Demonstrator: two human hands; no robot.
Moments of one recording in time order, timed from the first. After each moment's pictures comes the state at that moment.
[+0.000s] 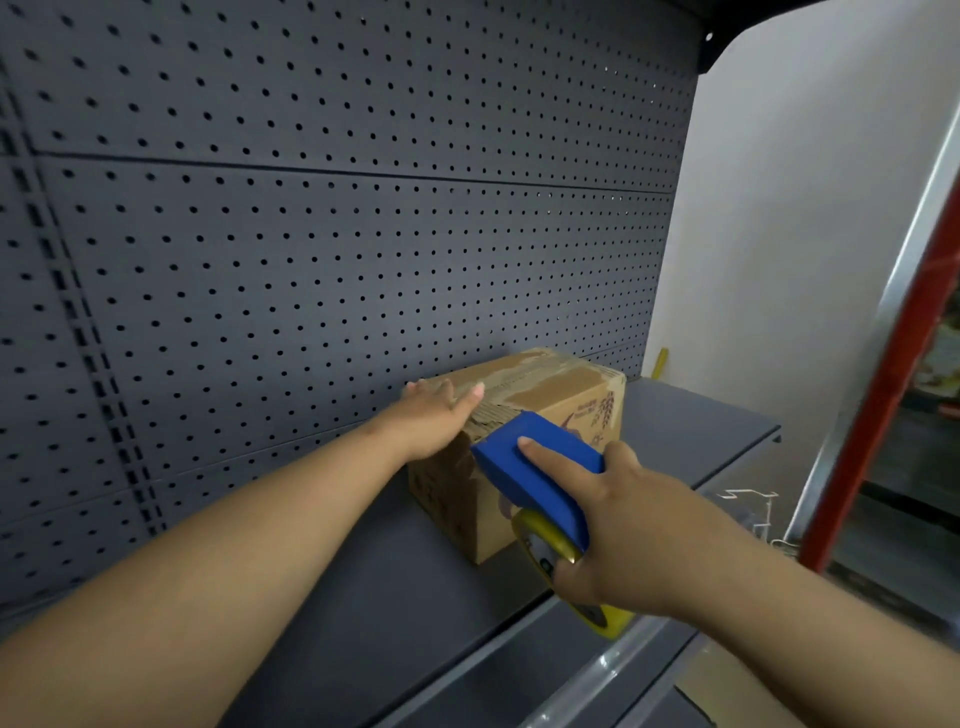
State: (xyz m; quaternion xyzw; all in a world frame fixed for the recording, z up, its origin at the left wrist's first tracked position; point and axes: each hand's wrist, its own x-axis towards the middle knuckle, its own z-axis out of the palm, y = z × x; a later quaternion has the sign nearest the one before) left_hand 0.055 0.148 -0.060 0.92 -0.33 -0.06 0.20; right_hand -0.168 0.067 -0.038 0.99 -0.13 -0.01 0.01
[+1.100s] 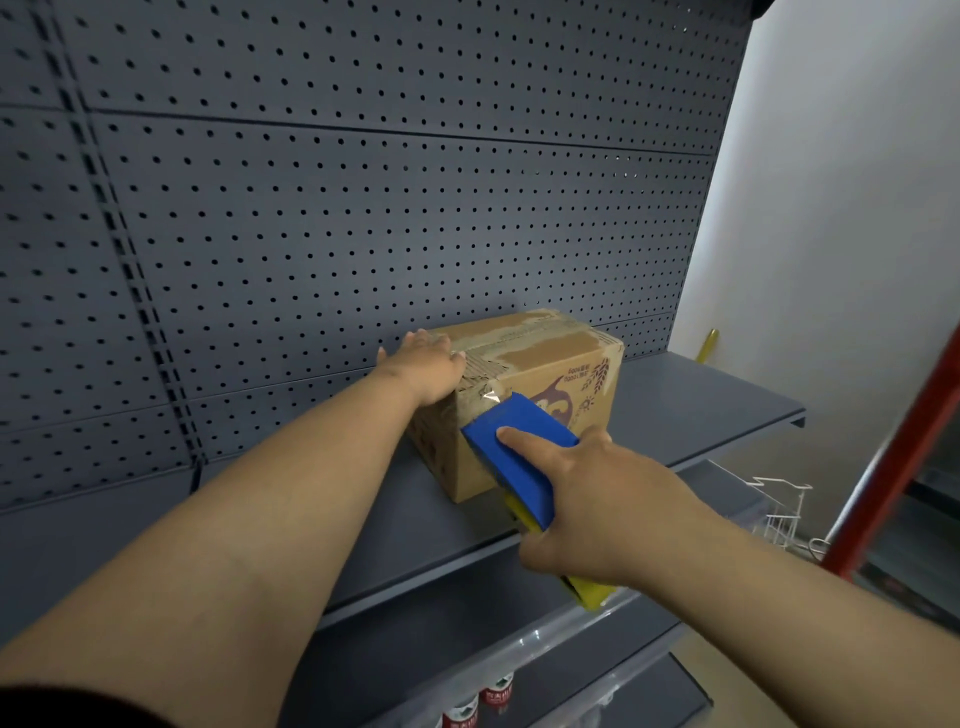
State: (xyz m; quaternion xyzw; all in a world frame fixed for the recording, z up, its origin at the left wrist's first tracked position) left_hand 0.027 0.131 -0.057 0.97 -0.22 -0.03 0.12; right_hand -0.201 0.049 -0.045 1.00 -0.07 -0.01 -0.02
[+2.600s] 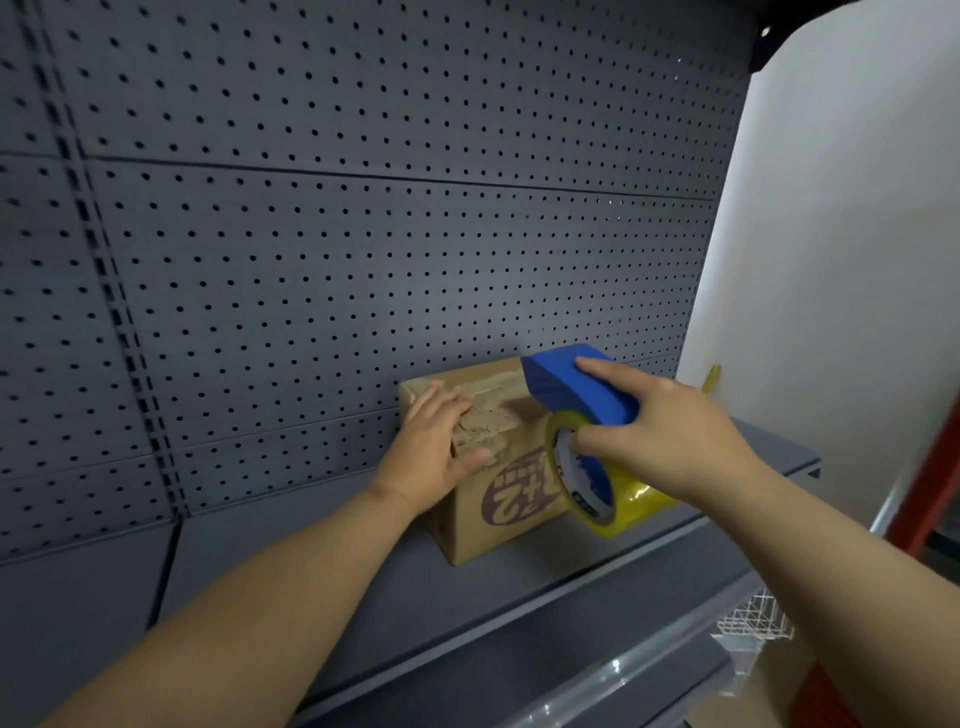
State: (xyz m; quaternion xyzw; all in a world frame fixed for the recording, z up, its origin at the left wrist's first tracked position) left_hand 0.021 0.142 -0.103 0.86 -0.39 0.14 0.30; right_hand -0.149 -0.024 -0.006 0.95 -0.12 0.21 -0.21
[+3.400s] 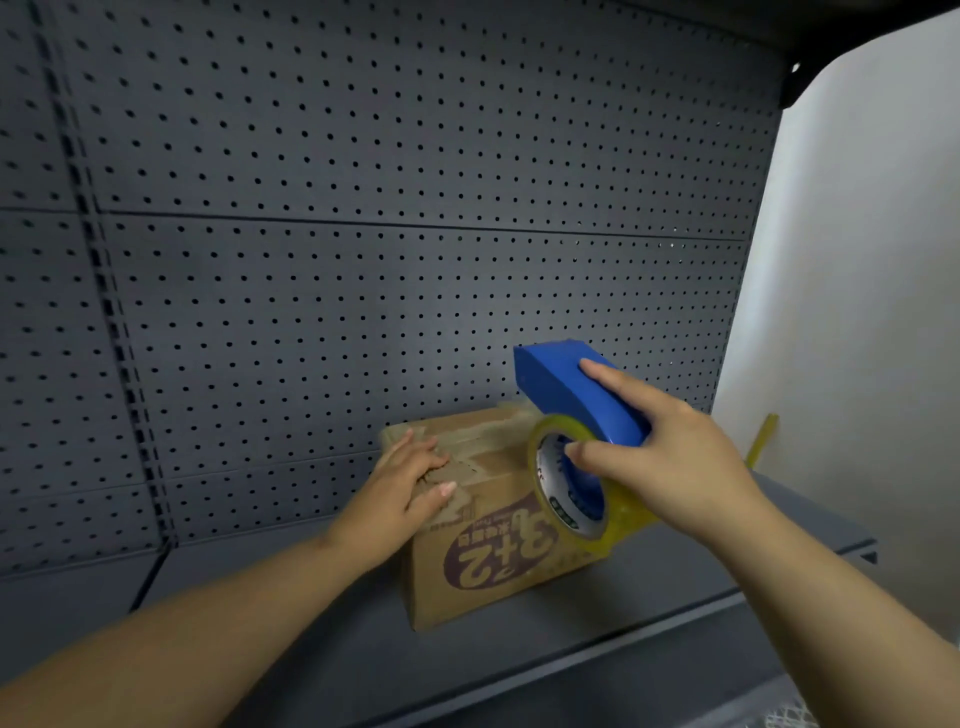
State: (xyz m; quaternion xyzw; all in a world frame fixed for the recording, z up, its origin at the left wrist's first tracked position) left_hand 0.022 0.133 -0.100 0.88 -0.34 0.11 0.33; right_hand -0.132 -0.084 0.005 0.91 -0.02 0.26 -0.33
